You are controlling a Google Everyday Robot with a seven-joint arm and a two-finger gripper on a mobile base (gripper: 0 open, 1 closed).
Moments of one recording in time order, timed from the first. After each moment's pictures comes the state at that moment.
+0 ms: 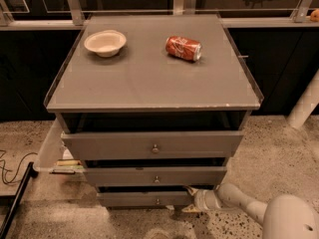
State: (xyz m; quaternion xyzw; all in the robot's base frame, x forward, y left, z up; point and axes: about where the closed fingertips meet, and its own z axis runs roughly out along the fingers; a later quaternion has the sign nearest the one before) arm 0.555 -0.163 0.158 -0.66 0.65 0.14 0.35
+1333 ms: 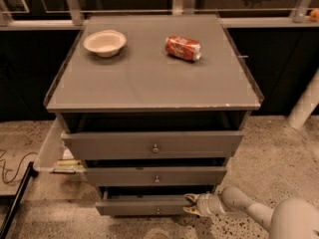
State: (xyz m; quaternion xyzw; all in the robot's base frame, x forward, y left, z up) arm 0.536 -0.171 0.166 -0.65 0.66 0.16 0.35
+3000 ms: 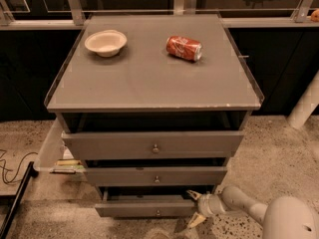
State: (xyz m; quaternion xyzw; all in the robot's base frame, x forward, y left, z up) arm 0.532 -0.177 0.151 -0.64 0.67 0.18 0.33
